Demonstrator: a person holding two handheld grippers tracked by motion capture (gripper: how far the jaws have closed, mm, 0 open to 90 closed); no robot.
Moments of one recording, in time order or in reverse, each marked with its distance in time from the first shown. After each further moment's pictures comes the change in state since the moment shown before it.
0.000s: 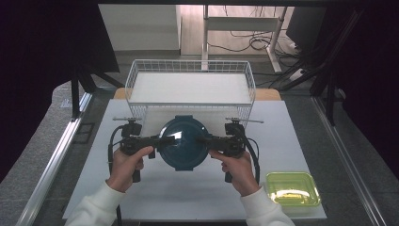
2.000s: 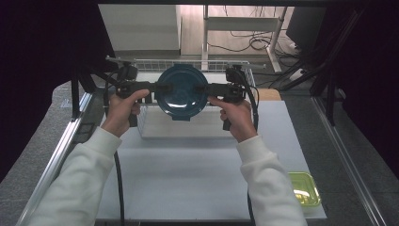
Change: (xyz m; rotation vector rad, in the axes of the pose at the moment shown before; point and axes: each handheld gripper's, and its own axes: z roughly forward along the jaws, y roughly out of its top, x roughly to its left) left arm -0.006 0.137 -0.012 -0.072 -0.035 0.068; right arm 0.026 0.130 0.001 -0.080 -0.007 -0.022
